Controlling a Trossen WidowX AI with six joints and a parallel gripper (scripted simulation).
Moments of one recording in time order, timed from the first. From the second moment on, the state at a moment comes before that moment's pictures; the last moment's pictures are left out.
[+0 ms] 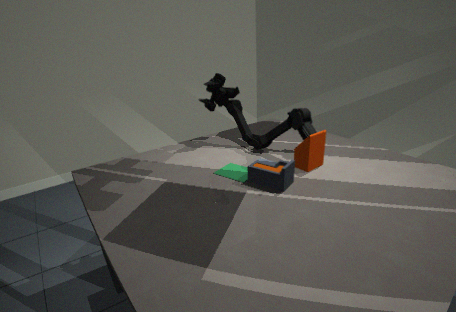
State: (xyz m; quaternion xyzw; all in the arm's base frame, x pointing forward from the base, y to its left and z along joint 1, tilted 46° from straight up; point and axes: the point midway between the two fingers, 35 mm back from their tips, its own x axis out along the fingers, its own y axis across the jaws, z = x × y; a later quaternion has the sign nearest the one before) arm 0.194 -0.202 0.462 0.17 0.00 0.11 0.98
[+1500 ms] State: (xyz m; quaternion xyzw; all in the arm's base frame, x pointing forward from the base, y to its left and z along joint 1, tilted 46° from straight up) arm 0.173 0.172 0.443 -0.22 -0.01 0.17 0.96
